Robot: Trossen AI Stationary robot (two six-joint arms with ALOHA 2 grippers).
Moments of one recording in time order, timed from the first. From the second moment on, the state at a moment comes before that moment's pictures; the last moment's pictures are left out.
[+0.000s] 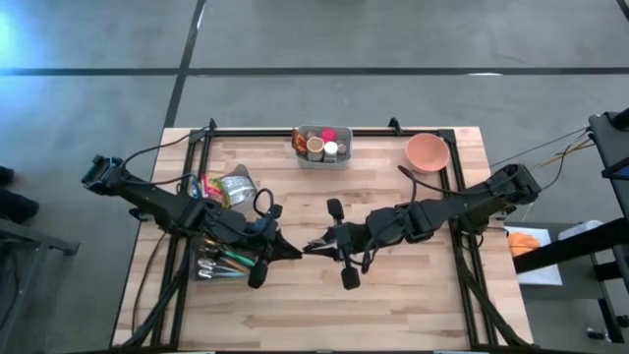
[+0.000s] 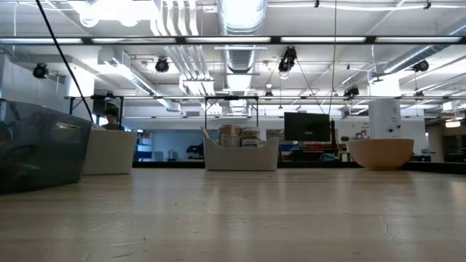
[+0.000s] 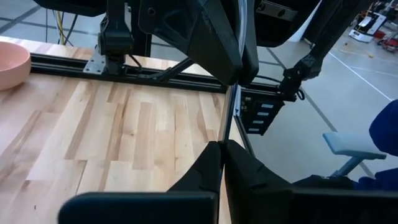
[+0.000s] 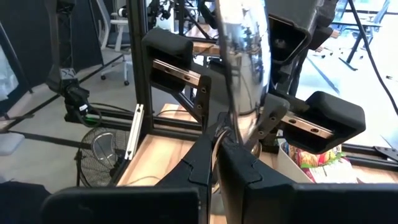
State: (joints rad) left arm -0.38 1.29 1.09 -0.15 -0.15 -0.31; right arm 0.36 1.59 1.38 0.03 0.15 0.03
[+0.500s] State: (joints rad) left arm -0.39 1.29 1.09 -0.14 -0.15 -0.34; right arm 0.36 1.59 1.37 0.05 0.15 0.02
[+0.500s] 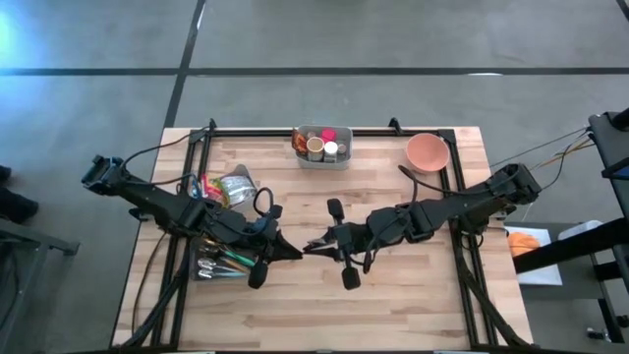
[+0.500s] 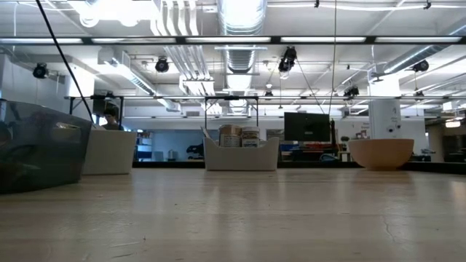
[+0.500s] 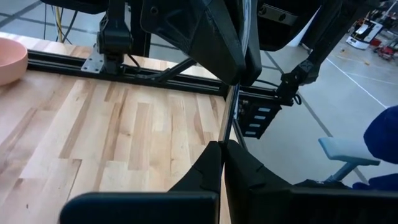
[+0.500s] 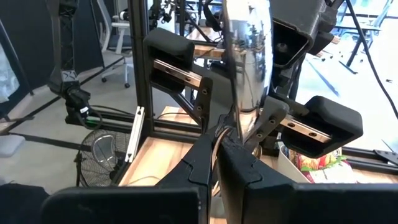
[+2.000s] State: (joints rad) left arm -0.40 1.25 1.09 -0.16 -0.28 -0.37; right arm 0.36 1.58 1.37 -0.03 0.36 0.07
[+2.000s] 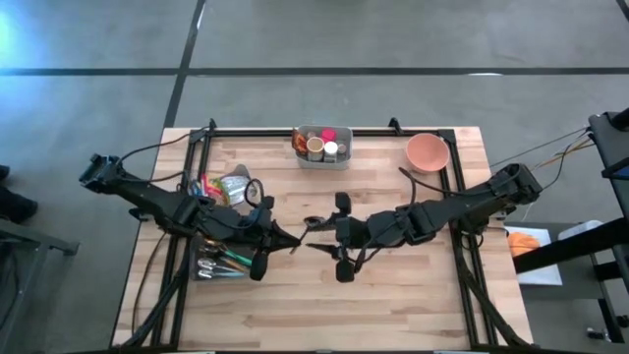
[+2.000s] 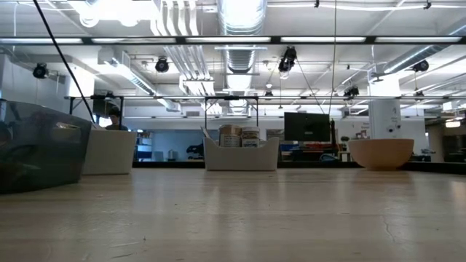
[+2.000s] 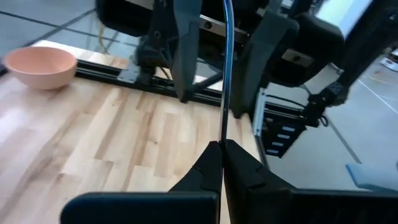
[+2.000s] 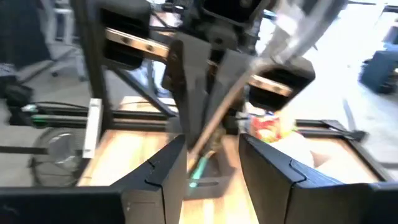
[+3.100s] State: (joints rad) left arm -0.44 1.13 1.09 -0.42 -0.47 -0.53; right arm 0.37 1.54 1.37 -0.49 0.73 0.26
